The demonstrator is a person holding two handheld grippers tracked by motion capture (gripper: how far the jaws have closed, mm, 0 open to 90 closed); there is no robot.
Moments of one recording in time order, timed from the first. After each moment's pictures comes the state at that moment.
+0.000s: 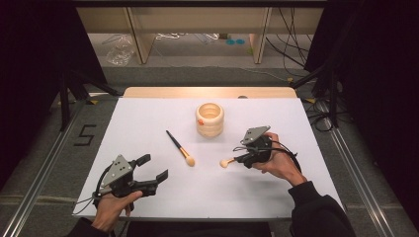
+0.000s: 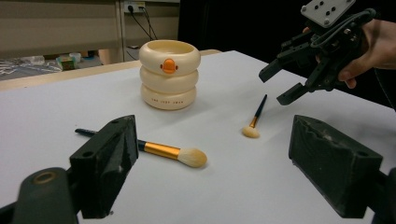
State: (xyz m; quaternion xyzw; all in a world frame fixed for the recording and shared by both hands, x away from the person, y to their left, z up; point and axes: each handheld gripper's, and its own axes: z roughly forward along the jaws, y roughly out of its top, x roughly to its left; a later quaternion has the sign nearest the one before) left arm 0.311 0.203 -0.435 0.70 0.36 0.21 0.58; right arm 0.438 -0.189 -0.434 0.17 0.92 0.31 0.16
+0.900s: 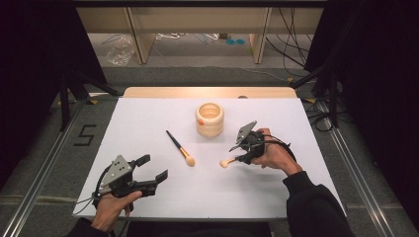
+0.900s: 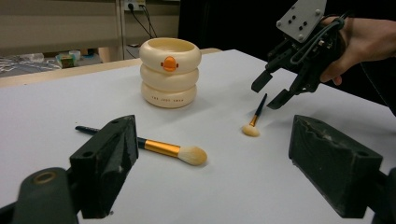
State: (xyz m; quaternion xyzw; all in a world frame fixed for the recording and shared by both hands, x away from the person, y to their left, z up) left arm 0.311 0.204 -0.435 0.70 0.36 0.20 0.58; right arm 0.464 -0.177 -0.440 0.13 0.96 0.22 0.12
